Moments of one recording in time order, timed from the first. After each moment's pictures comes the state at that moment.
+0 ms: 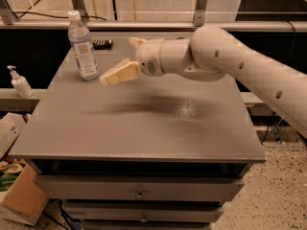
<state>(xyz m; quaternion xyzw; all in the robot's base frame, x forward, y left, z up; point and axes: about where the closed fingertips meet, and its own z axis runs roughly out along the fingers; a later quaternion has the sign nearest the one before) 0.640 0.089 0.905 -0.47 0.63 0.33 0.52</state>
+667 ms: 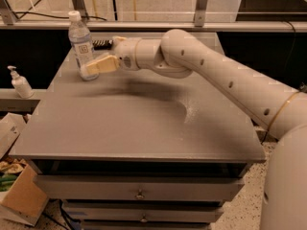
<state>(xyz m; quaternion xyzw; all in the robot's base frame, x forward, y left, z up) 0.707 0.153 0.887 -0.43 0.63 0.36 0.54</state>
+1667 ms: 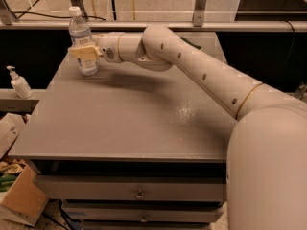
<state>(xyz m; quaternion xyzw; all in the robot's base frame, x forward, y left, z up) 0.736 0.212 0.899 -0.42 0.61 0.40 0.54</state>
